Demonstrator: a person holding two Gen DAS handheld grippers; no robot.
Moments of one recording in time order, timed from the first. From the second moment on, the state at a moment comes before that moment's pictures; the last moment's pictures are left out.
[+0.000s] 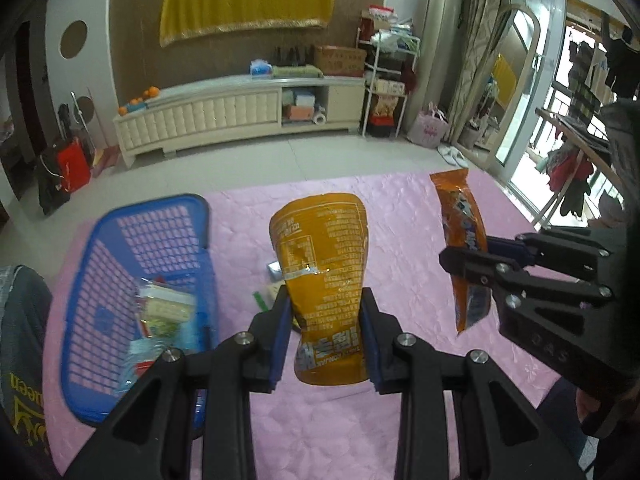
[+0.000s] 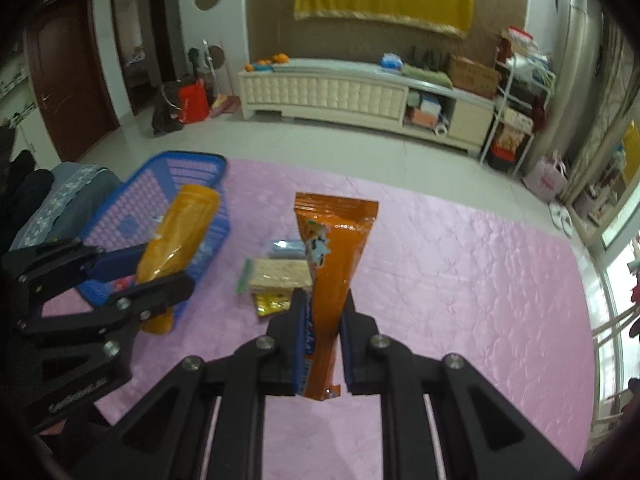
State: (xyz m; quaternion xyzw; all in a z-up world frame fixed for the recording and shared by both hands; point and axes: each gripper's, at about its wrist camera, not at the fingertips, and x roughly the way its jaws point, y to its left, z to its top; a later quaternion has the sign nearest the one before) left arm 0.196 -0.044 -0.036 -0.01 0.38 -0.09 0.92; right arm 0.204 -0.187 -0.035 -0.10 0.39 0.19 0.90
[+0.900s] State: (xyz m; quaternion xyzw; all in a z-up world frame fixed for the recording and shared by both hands) left arm 0.149 0.109 -0.009 -0.06 0.35 -0.01 0.93; right arm 0.200 -0.044 -0.009 -0.13 0.36 0.30 0.87
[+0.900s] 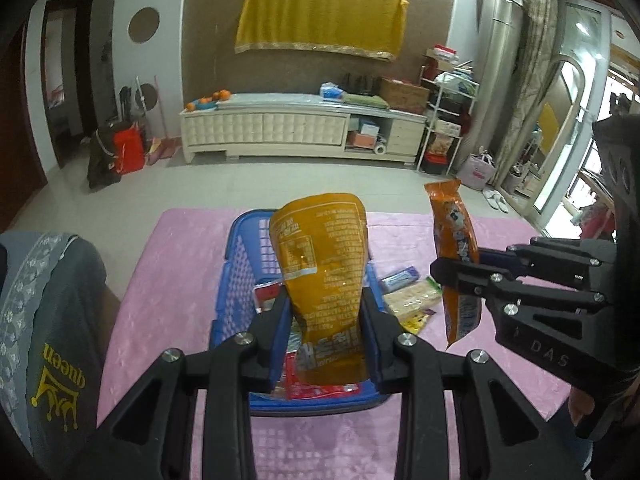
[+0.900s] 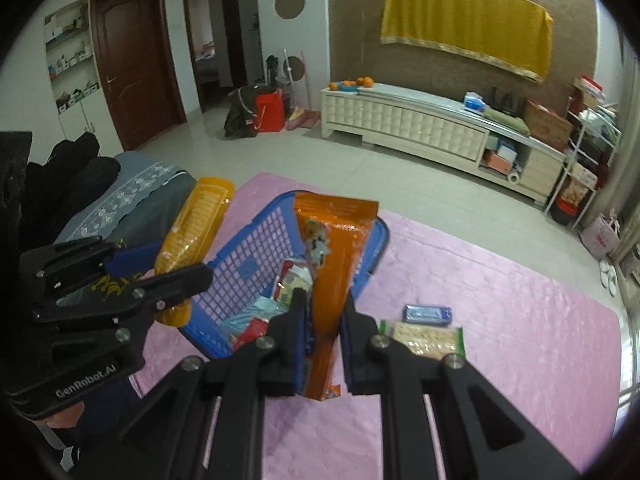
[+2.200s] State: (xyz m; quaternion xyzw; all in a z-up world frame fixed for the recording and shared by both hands) left arm 0.223 0.146 -0.061 -0.10 0.41 0.00 0.91; right arm 0.299 0.006 -0.079 -0.16 0.44 0.28 0.84
